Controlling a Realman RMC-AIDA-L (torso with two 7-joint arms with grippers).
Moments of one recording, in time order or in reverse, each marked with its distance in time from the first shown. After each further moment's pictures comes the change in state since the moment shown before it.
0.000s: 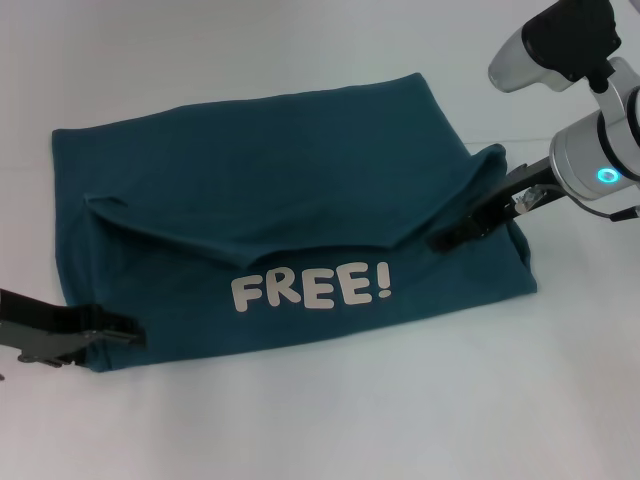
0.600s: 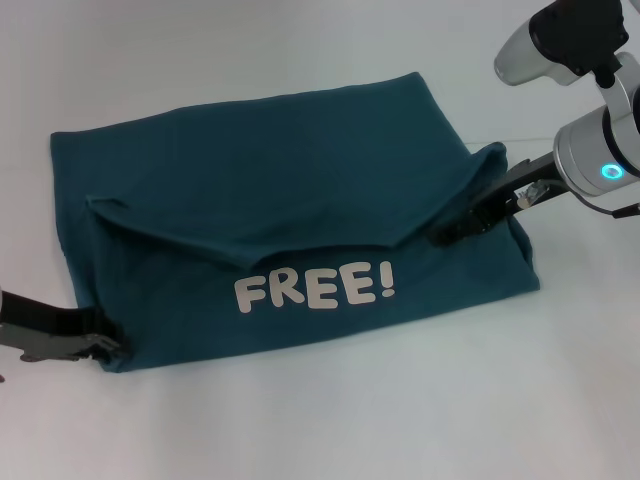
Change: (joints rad) left arm 0.003 0.000 0.004 -0.003 -0.014 0.005 0.052; right arm -0.008 0.002 0.008 -0.021 0.007 -0.004 0.005
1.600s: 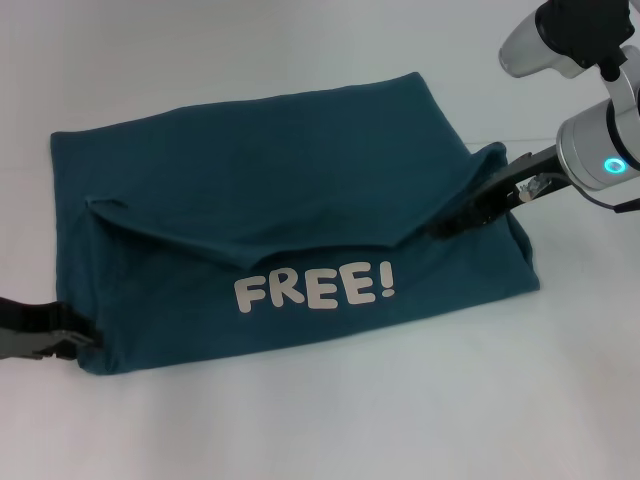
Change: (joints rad) left arm 0.050 -0.010 0.002 0.148 0.021 0.070 -0.039; right arm -0.002 -0.002 0.008 -0.012 0.009 0.001 0.002
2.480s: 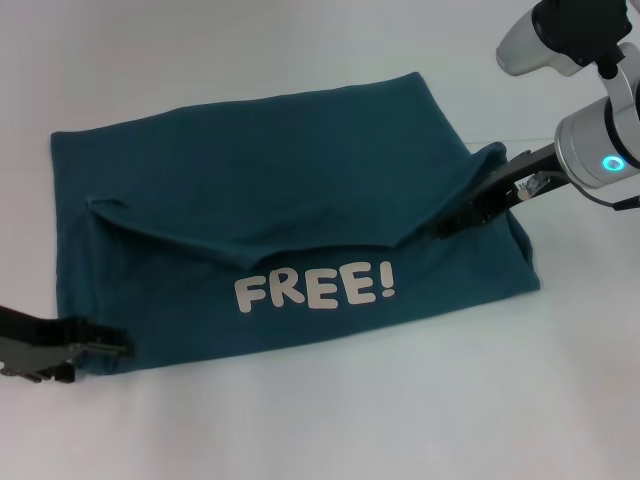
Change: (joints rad) left arm -0.026 0.010 -0.005 -0.100 0.016 -0.023 -0.018; right arm 0.005 0.000 -0.005 -0.003 -0.005 -0.002 0.002
